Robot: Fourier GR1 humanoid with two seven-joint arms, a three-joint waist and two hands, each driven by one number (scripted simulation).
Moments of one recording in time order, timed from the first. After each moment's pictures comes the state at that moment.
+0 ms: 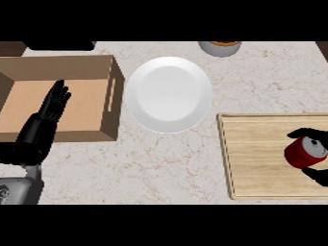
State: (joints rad) left arm -0.13 0.29 -0.03 -1.48 0.11 0.01 -0.14; right arm -0.07 -0.83 0.25 -1.42 0.40 0.21 -0.07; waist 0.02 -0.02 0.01
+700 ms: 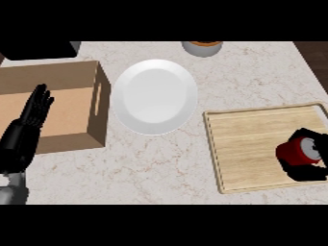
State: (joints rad) left arm -0.07 0.32 0.03 -1.53 0.11 0.02 -0.11; right arm -0.04 -0.62 0.16 -1.35 0.44 -0.01 0.18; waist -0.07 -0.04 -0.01
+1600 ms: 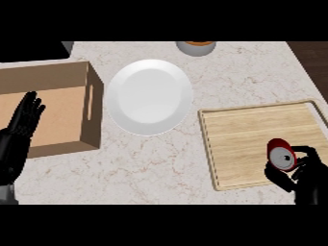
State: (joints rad) left arm 0.01 0.33 0.05 -1.63 0.13 0.03 -0.04; right arm 0.15 -0.27 0.17 -1.60 0.90 -0.57 0.81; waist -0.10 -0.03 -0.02
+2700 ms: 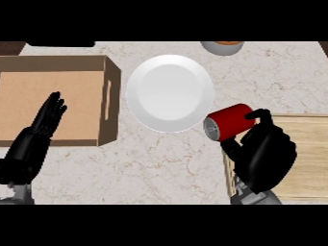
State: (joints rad) left arm -0.01 0.30 -0.04 -1.65 0.12 0.00 -0.01; right arm -0.17 -0.01 0.40 -1.74 1.67 -0.33 1.20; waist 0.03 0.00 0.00
